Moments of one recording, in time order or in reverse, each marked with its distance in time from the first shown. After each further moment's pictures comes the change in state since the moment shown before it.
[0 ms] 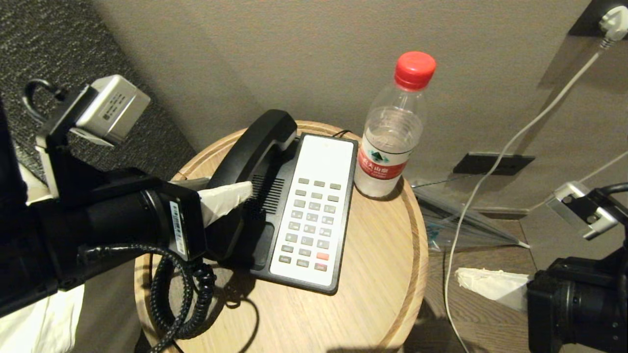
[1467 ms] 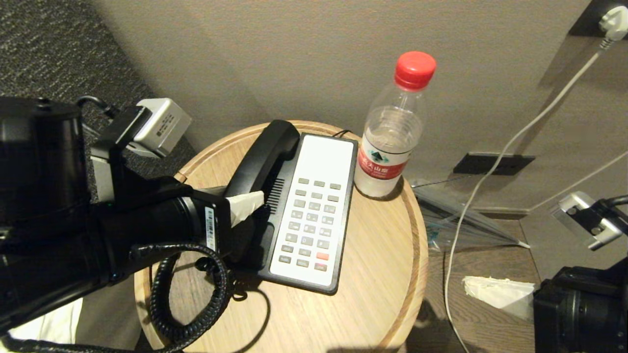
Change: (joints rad) left arm -0.001 0.077 -0.002 -0.003 0.047 0.001; right arm -0.014 -0.022 0.040 0.000 0.007 0.000
